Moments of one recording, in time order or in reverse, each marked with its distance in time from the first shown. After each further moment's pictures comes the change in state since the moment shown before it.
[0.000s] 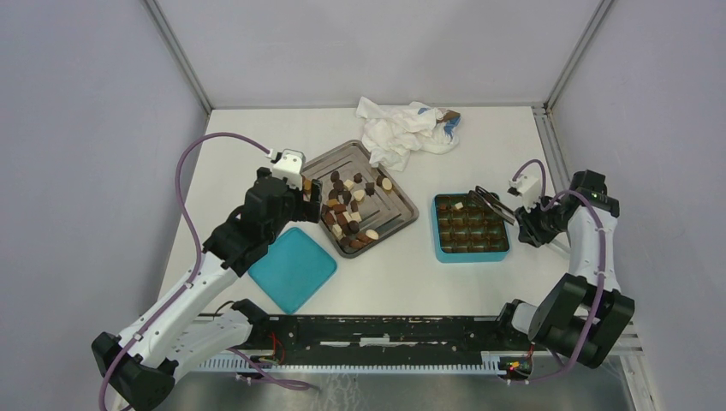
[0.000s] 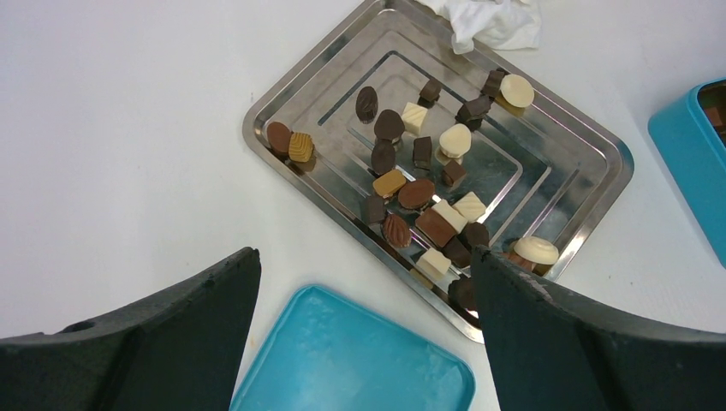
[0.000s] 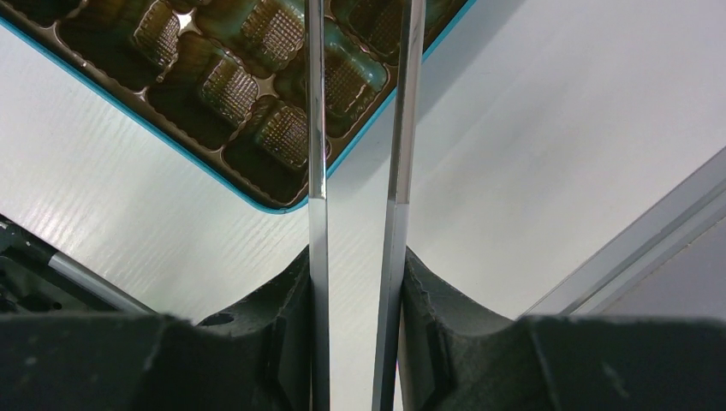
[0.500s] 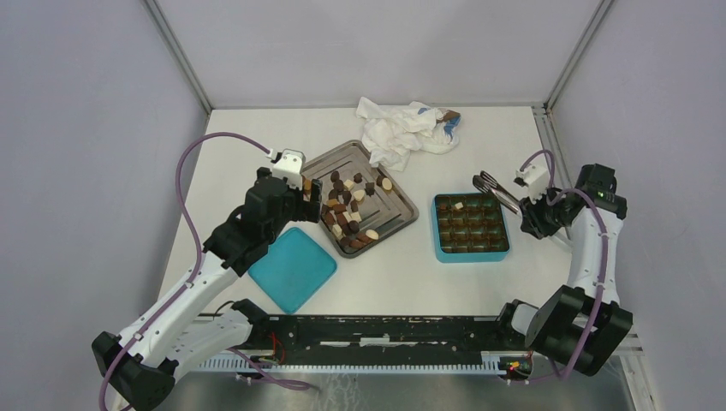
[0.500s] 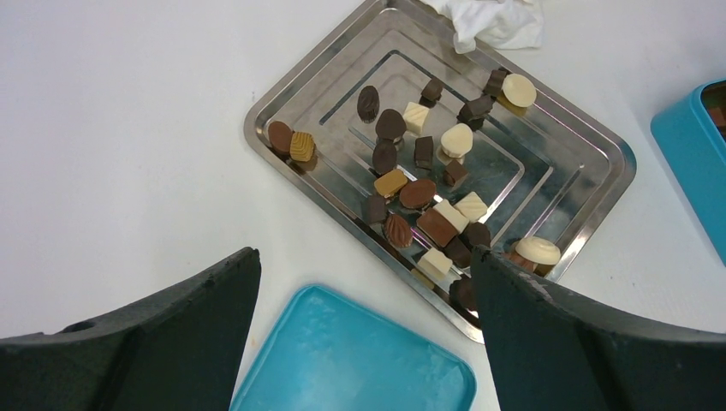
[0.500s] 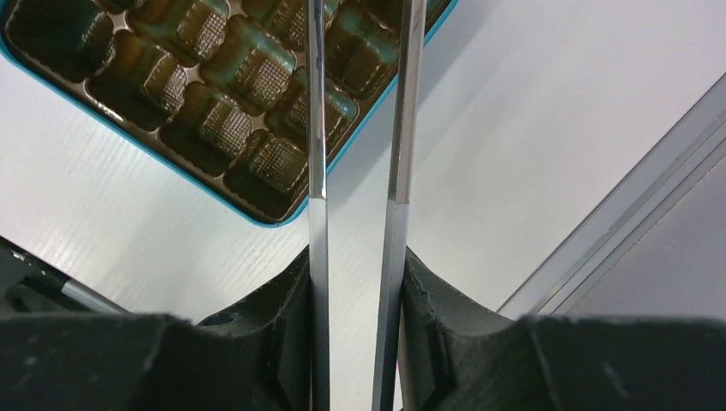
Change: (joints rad) left arm 0.000 0.001 0.000 0.000 -0.005 0.000; right arm 0.011 -0.035 0.063 0.011 -0.054 0.085
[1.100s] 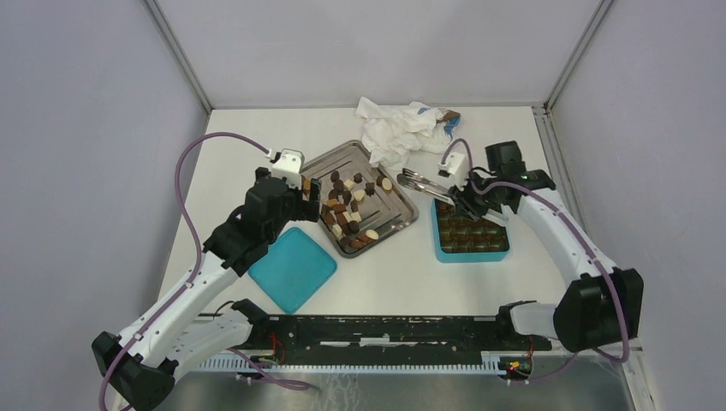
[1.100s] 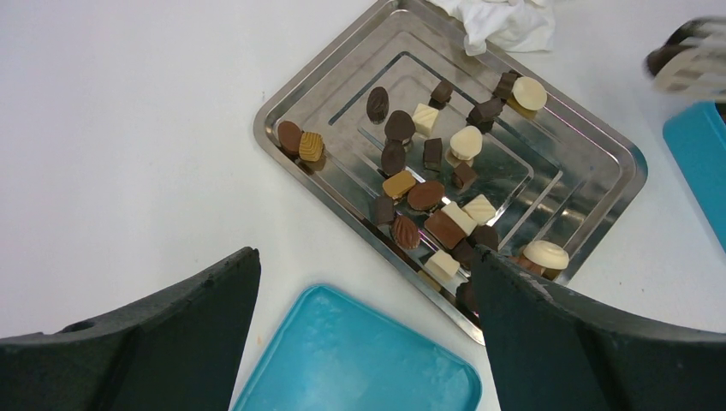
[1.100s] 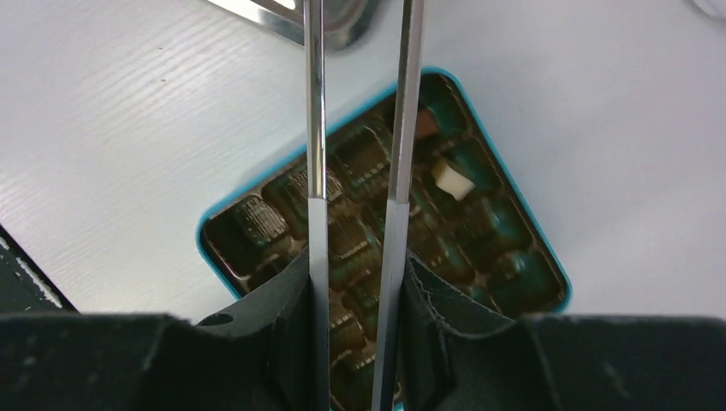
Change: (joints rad) left arm -0.001 0.000 0.000 0.000 -0.023 0.000; right arm 0.715 0.170 0.076 0.224 0.136 0.310
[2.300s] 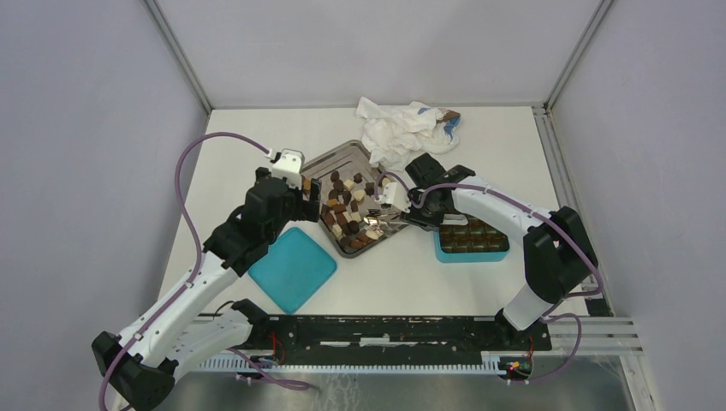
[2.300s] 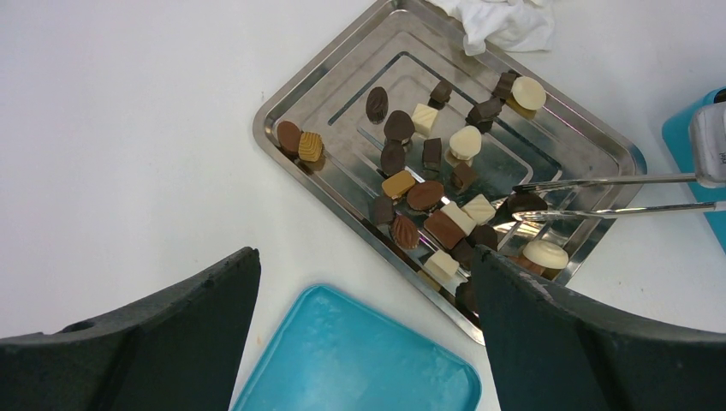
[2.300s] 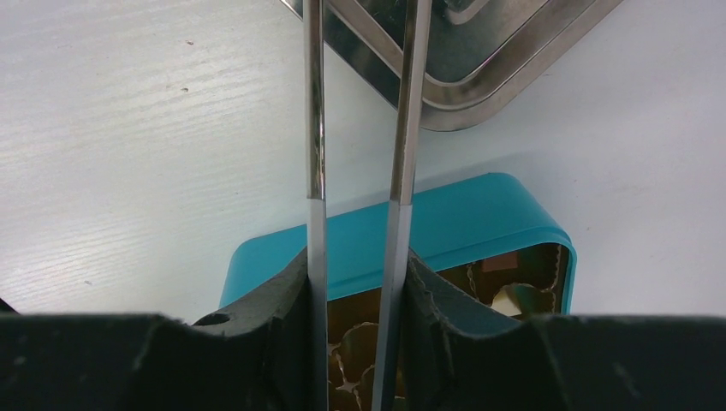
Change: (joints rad) left arm -0.001 0.000 0.000 0.000 0.000 0.000; right arm 0.342 0.290 0.106 -0.014 0.308 -0.015
